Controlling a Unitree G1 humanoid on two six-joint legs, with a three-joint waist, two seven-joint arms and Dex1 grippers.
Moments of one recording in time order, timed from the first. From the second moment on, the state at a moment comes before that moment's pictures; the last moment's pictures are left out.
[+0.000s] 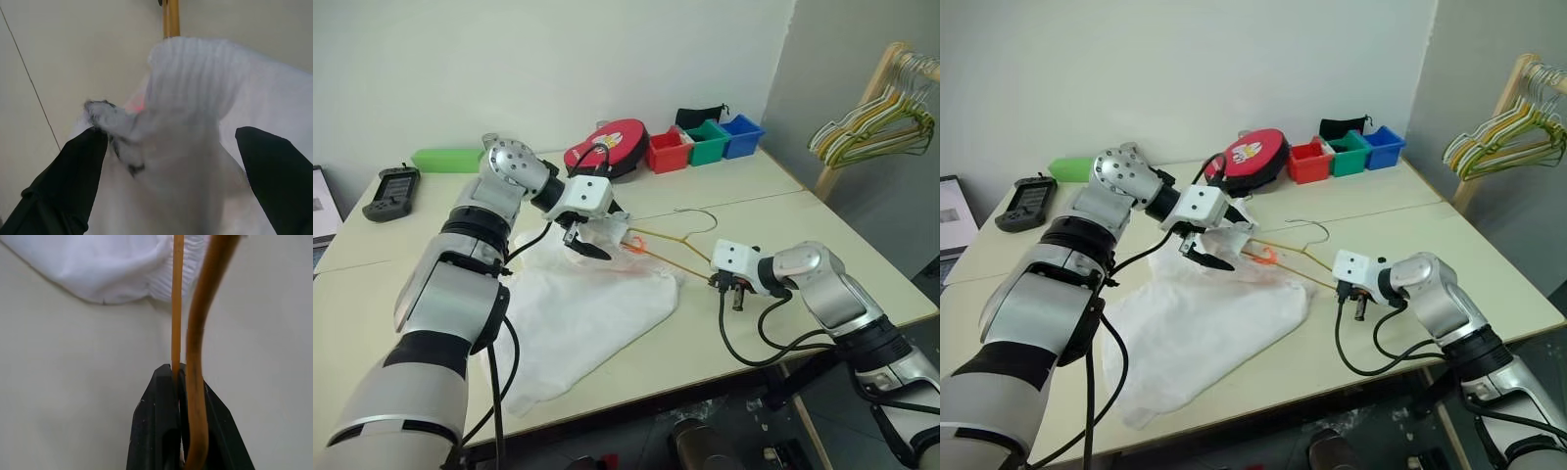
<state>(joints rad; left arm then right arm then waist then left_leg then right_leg) -1.26 0.56 -0.38 1.11 0.09 -0.48 -1.59 -0.63 -0.64 0.39 0.02 -0.16 0.54 1.07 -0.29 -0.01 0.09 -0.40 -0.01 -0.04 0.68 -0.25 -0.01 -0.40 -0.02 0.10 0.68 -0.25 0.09</state>
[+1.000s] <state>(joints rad) -1.25 0.54 -0.34 1.18 0.21 -0.55 -1.45 -0.65 -0.64 0.39 -0.02 -0.16 0.62 1.07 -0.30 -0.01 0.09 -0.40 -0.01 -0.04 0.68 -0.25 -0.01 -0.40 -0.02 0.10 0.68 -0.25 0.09</state>
